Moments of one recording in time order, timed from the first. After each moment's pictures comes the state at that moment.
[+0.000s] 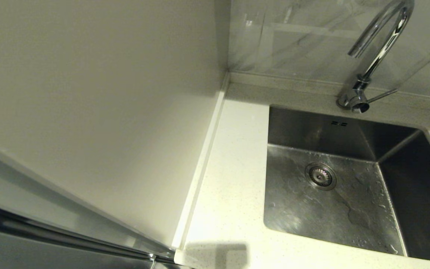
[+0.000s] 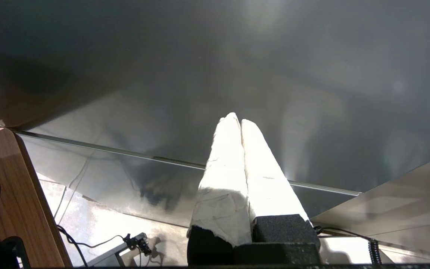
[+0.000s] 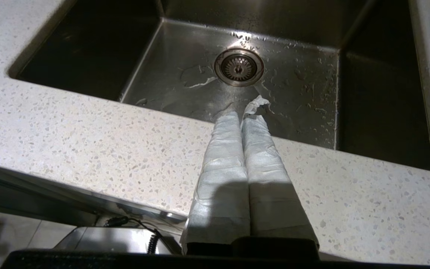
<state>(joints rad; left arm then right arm) 0.00 0.00 0.00 -0.01 0.00 -0.01 0.01 0.00 -0.01 -0.01 -0.02 0.04</state>
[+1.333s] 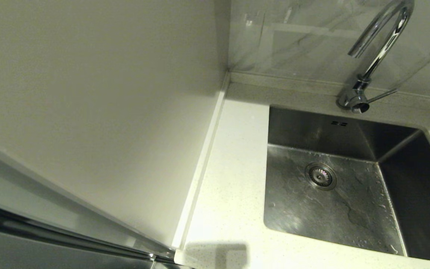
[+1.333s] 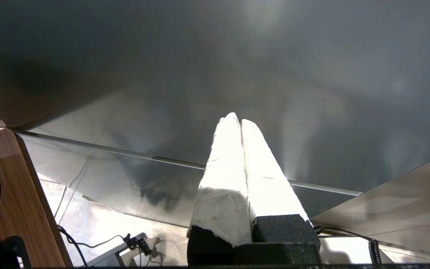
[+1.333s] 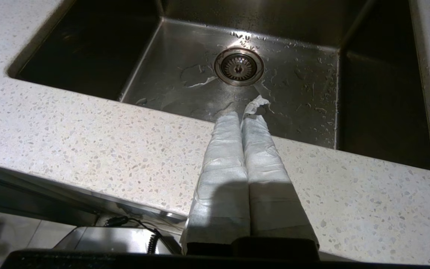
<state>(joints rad) 0.00 0.00 0.00 -0.01 0.00 -0.01 0.01 0.00 0.00 -0.01 -0.02 0.03</state>
